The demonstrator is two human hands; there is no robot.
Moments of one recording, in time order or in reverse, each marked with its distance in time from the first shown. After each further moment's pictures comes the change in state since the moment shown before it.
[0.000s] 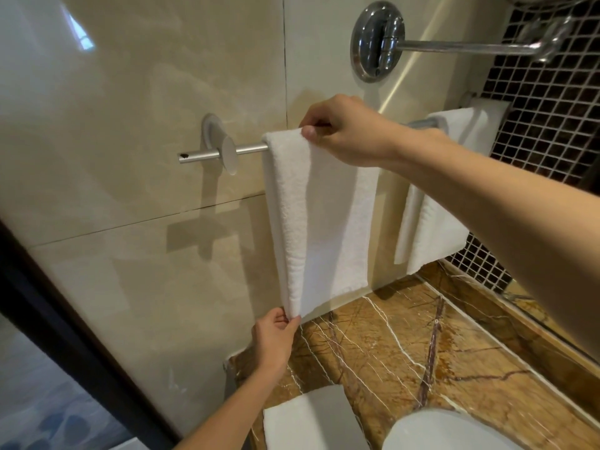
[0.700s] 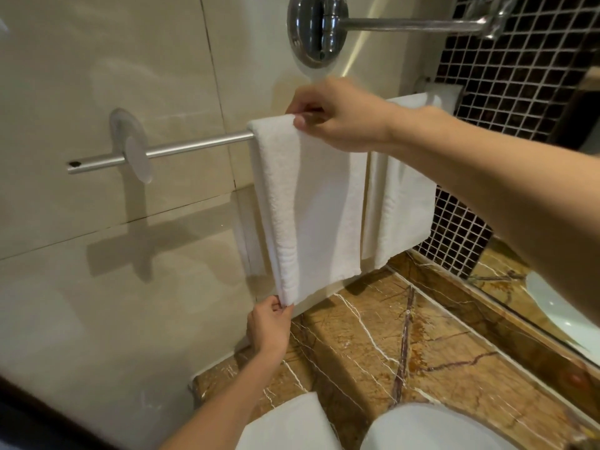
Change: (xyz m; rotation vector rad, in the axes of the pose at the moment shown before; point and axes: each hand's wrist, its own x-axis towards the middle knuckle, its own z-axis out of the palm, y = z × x) left_hand 0.020 0.024 0.065 0.221 0.030 0.003; right_hand -0.015 0.059 -0.025 -0.096 -0.031 -0.034
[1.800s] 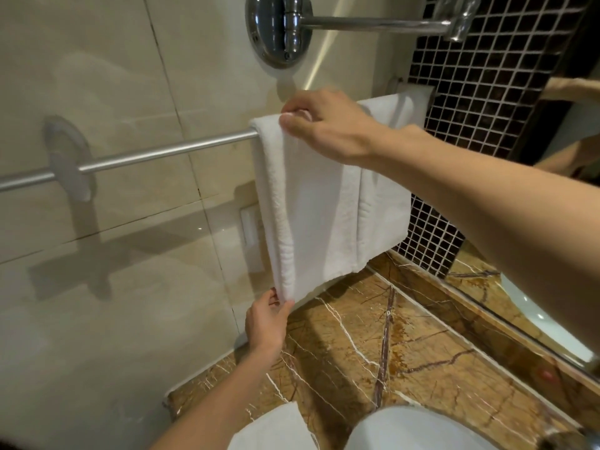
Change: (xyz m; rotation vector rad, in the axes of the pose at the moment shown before) left_hand 0.007 0.015 0.035 -0.045 -0.155 0.116; right_hand -0.019 0.027 0.005 0.061 0.083 0.205
